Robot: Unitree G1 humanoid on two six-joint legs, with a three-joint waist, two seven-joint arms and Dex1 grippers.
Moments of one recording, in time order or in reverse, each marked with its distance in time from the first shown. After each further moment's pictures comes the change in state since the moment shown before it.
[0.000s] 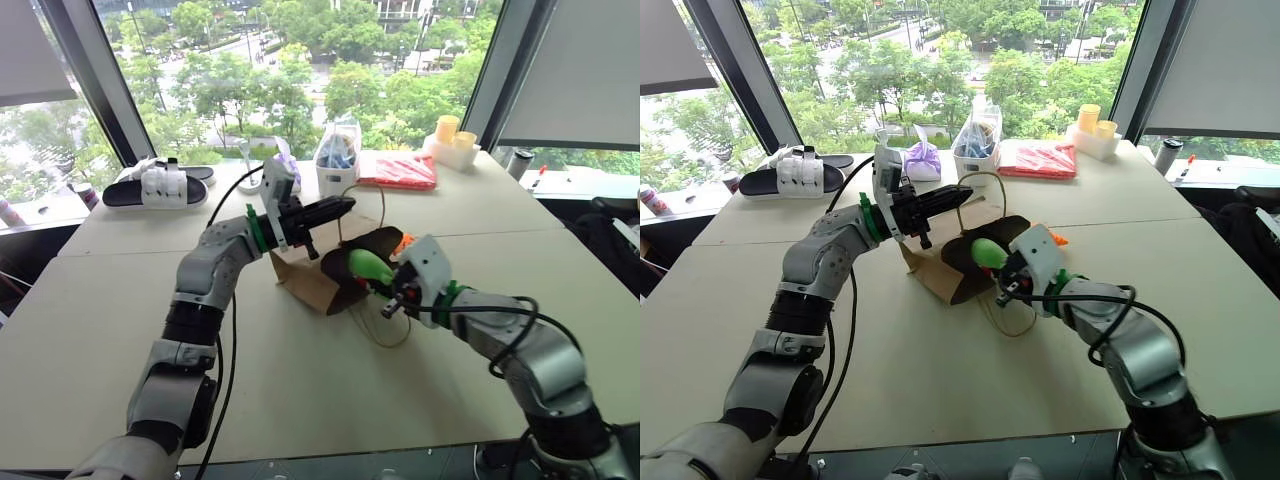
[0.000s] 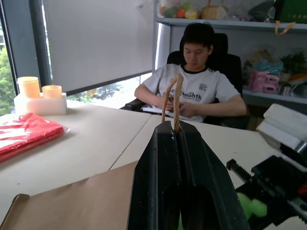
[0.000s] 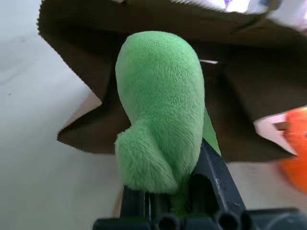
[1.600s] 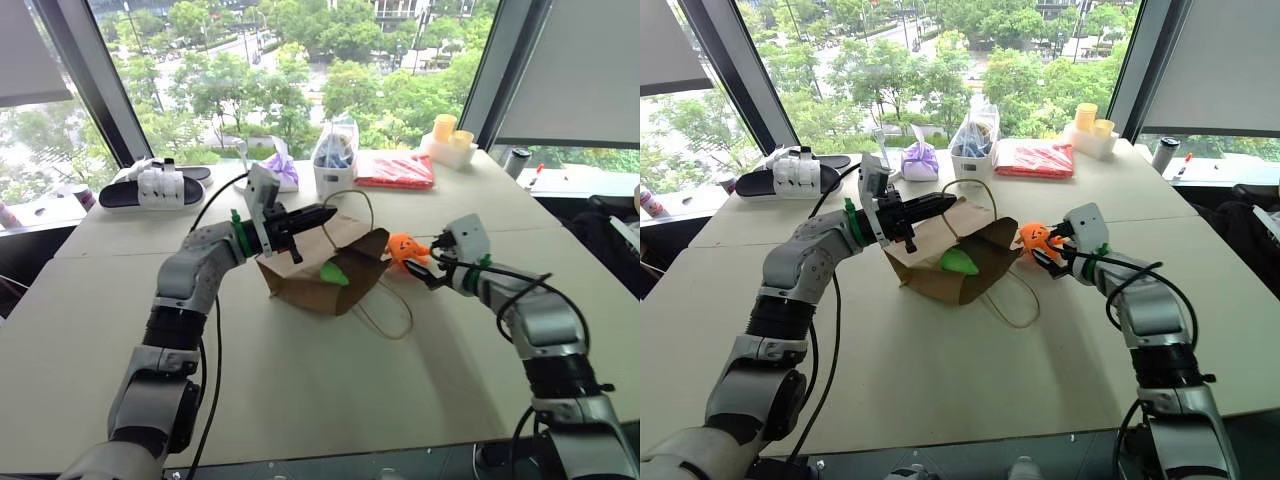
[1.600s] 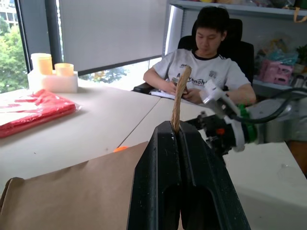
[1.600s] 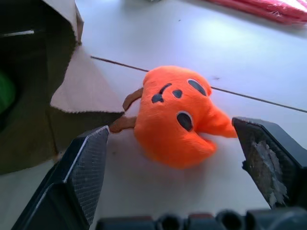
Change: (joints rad) left arm 0.040 0.090 0.006 -0.028 -0.022 0.051 0.025; right arm -0.176 0.010 -0.175 0.677 -0.154 -0.296 0.015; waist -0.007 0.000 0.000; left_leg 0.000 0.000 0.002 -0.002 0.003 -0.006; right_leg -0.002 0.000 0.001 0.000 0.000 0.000
